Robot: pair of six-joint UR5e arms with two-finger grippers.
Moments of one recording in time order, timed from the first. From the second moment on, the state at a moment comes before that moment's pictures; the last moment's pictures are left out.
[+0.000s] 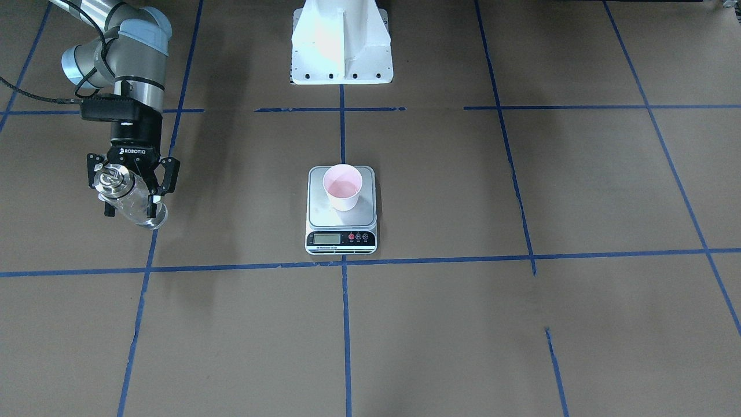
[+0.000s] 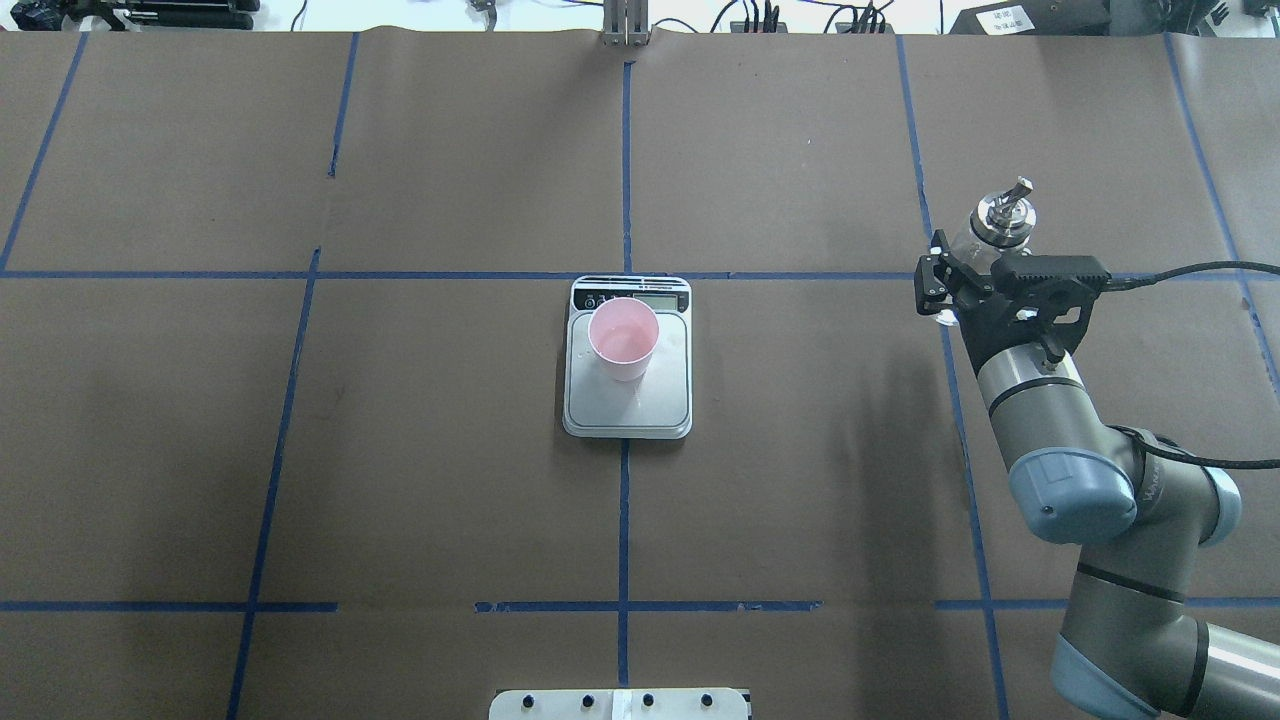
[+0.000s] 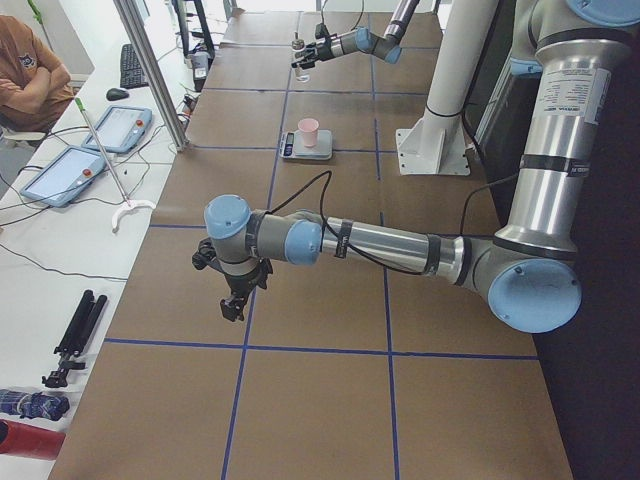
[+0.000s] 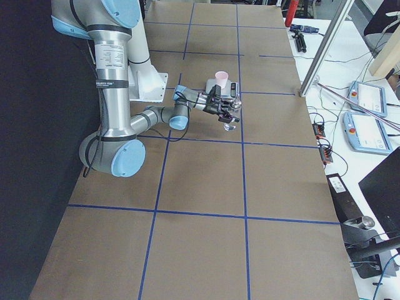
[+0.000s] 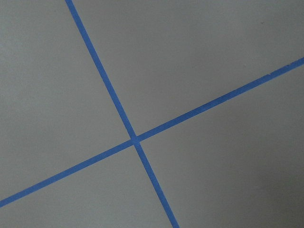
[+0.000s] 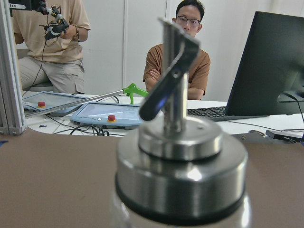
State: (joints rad) left arm -1.48 -1.70 -1.60 -1.55 -2.31 0.29; right arm 0.43 -1.51 1.76 -0.75 0.68 1.15
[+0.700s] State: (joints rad) left arm -1.48 -1.70 -1.61 -1.55 -2.30 0.29; right arm 0.42 -1.51 1.65 -0.67 0.68 1.17
